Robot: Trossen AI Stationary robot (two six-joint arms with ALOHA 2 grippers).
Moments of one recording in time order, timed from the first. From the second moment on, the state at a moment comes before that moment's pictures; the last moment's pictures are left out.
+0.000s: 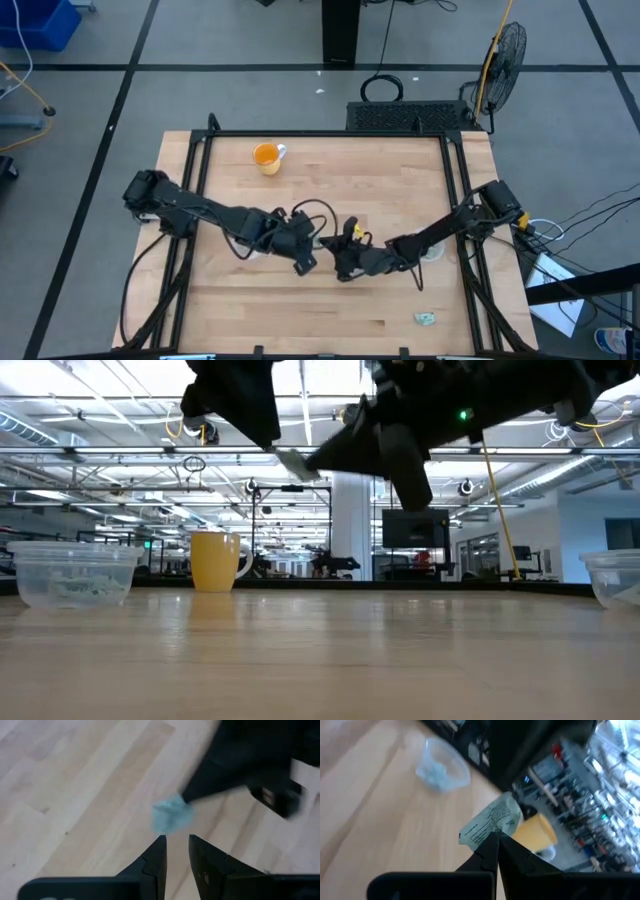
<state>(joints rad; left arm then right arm) -0.31 1.71 1.45 -0.86 -0.32 -0.81 0.40 1.83 0.86 0.66 0.76 -0.61</state>
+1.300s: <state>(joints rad) -0.17 1.71 1.45 -0.87 -0.17 -0.54 0.44 1.83 0.86 0.62 0.91 -0.59</state>
